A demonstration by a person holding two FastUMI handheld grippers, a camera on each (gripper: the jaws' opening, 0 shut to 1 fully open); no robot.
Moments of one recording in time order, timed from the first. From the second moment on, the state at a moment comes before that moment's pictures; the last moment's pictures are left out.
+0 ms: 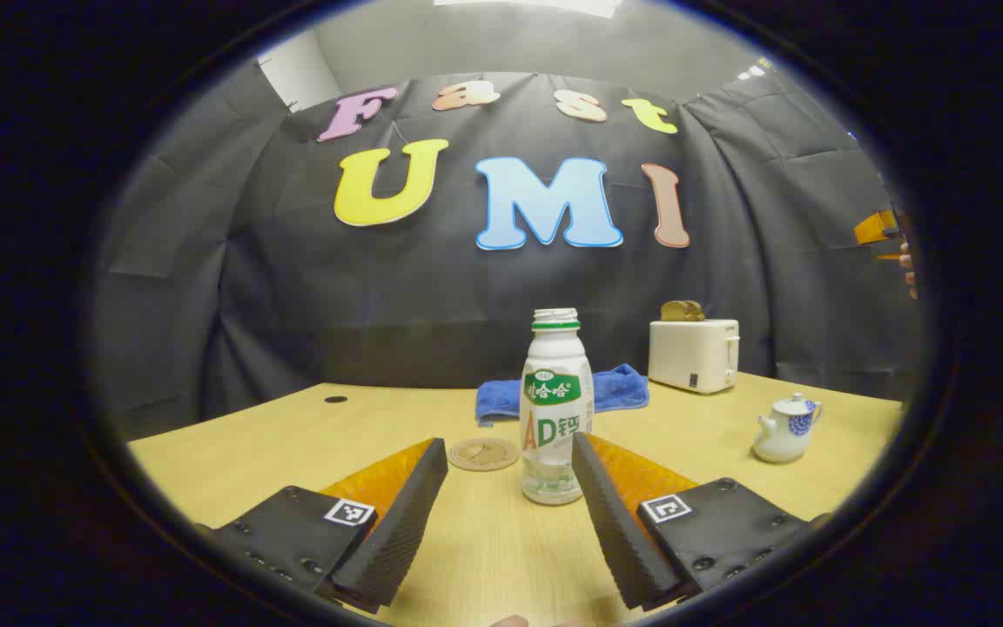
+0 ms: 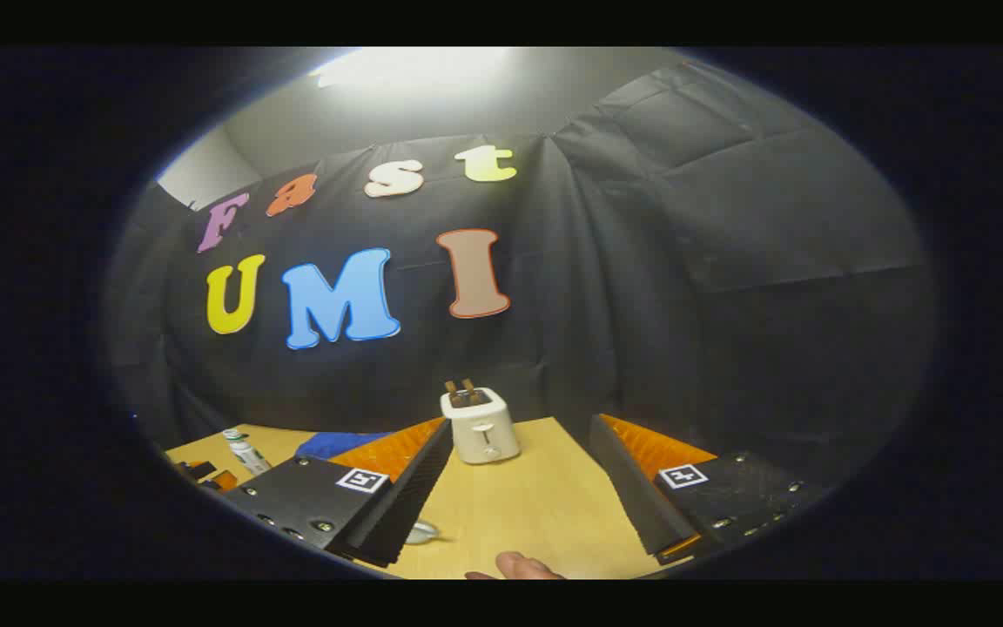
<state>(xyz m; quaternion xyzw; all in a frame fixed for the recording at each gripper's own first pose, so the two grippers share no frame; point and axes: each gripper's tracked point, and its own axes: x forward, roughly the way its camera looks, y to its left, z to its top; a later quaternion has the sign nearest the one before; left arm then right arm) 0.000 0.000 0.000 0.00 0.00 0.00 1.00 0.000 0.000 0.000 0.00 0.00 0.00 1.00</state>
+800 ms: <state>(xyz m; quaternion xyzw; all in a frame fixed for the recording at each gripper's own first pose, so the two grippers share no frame) -0.032 -0.045 0.002 0.00 0.00 -0.03 1.00 -0.009 0.165 -0.190 -0.09 0.05 0.07 0.99</state>
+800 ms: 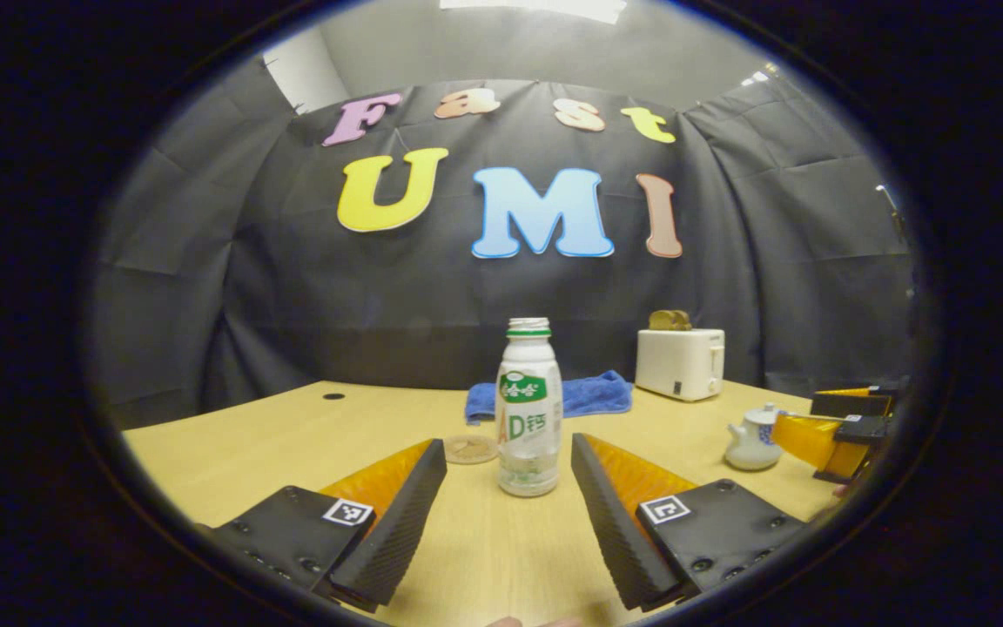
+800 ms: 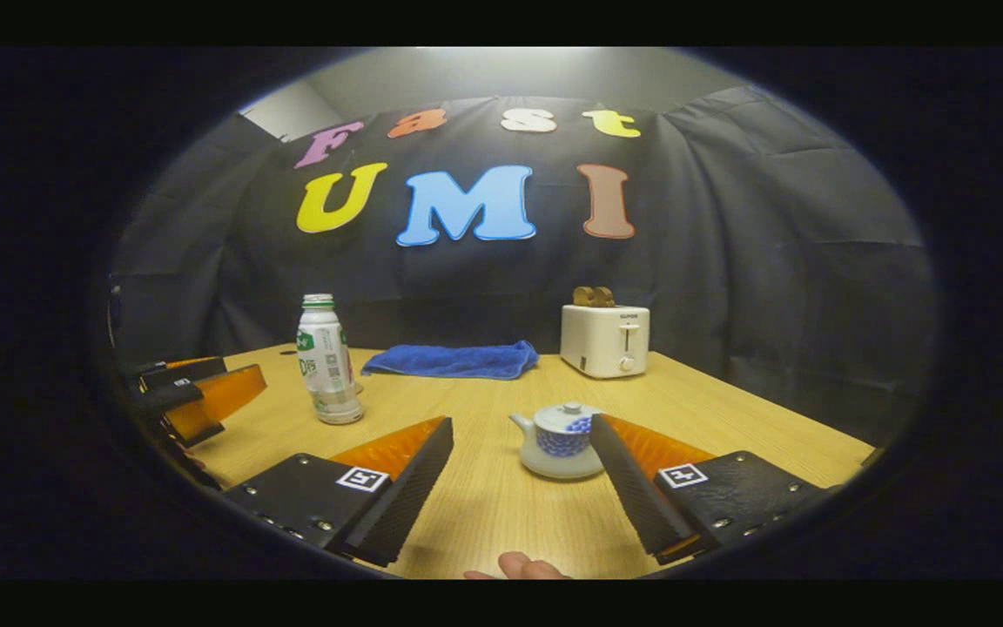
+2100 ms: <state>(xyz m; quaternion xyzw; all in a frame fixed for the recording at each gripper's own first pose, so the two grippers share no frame) 0.047 -0.019 0.015 -0.02 0.02 -0.05 1.00 0.077 0.134 -0.199 -0.10 0.10 0.01 0.99</state>
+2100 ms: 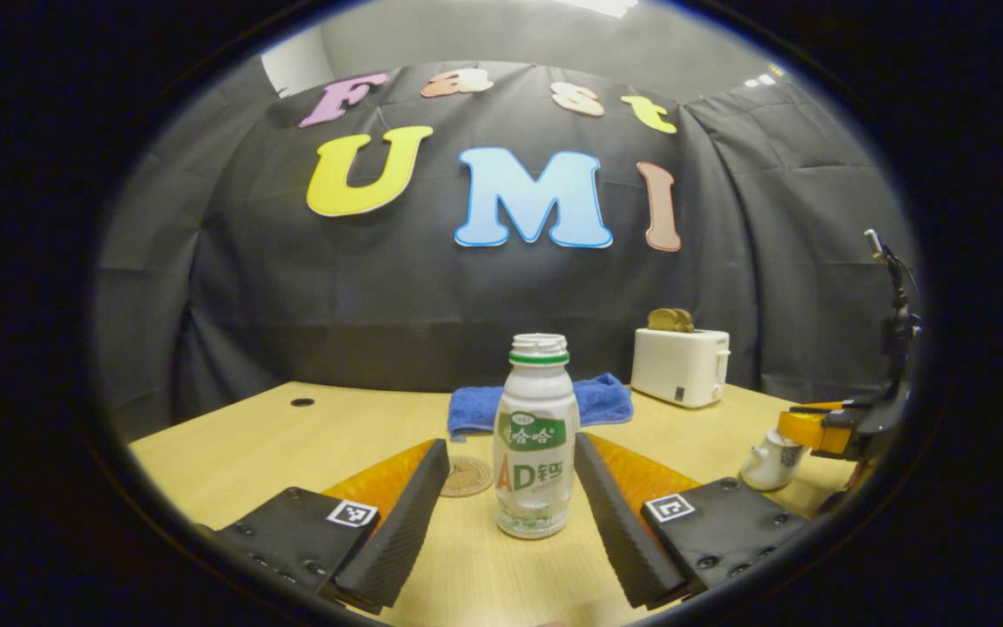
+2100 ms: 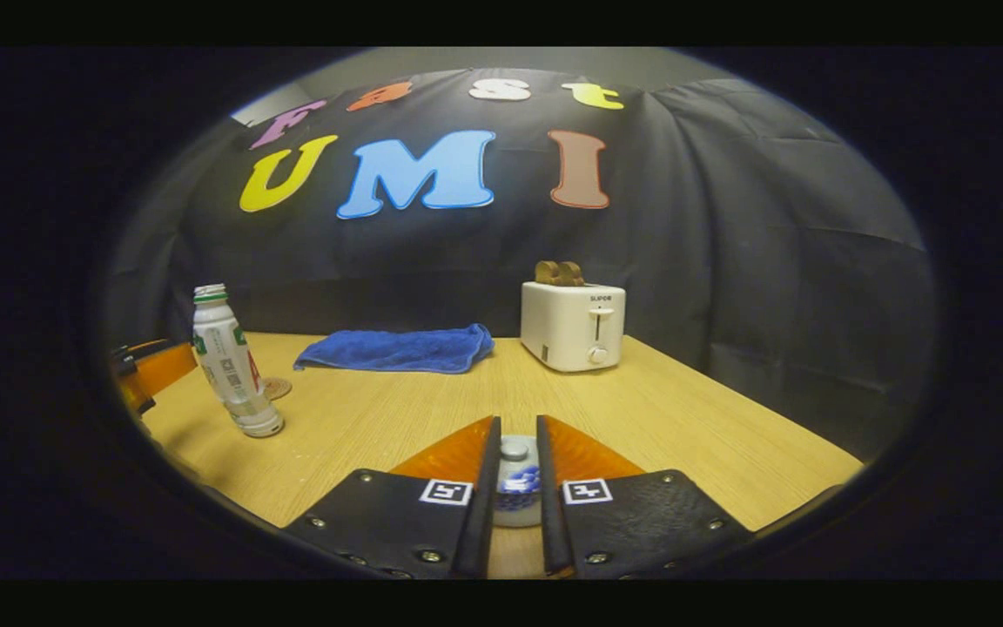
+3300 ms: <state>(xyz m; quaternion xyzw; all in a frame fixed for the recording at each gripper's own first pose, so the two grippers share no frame) 0.131 -0.049 -0.019 -0.02 0.07 -0.09 0.99 0.060 0.165 -0.143 -0.11 0.04 0.04 0.99</state>
